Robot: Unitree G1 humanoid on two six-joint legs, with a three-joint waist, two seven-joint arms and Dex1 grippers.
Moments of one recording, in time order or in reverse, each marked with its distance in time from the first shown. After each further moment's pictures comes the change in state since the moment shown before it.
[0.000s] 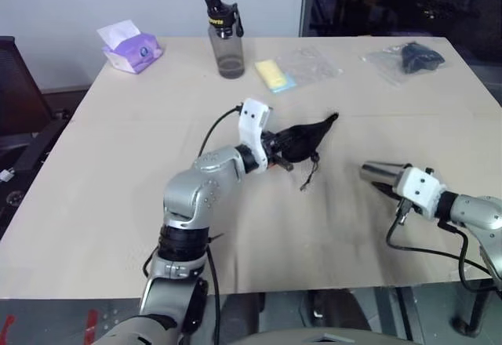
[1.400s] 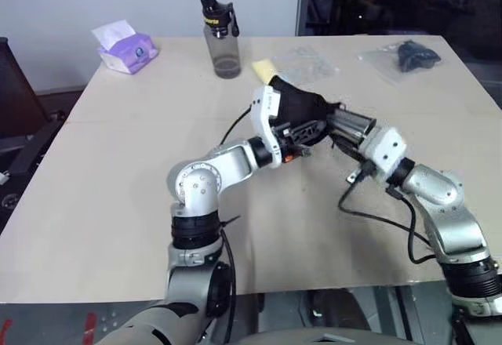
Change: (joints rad) left arm -0.070 -0.132 0.141 0.009 -0.337 0.268 0.167; right arm -0.256 0.323 0.101 -0.147 0.024 0.084 -0.197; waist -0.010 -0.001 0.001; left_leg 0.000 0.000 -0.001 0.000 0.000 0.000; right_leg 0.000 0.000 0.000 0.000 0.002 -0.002
